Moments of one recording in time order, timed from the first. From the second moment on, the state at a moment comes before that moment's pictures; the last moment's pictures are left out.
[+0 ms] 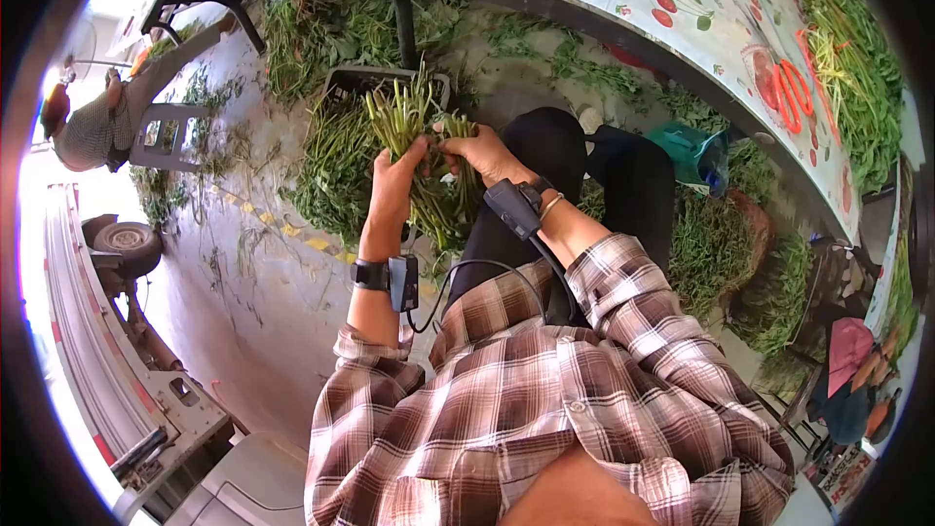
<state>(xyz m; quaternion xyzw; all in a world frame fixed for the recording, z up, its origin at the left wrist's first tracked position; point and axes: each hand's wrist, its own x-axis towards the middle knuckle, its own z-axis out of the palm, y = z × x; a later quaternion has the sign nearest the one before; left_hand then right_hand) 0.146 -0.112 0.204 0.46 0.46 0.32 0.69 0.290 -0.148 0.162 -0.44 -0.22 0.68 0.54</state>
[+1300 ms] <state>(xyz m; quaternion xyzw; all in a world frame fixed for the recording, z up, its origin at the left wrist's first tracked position) 0.130 -0.132 0.172 0.54 0.49 0.24 0.64 0.290 -0.157 0.168 -0.43 -0.20 0.65 0.59</state>
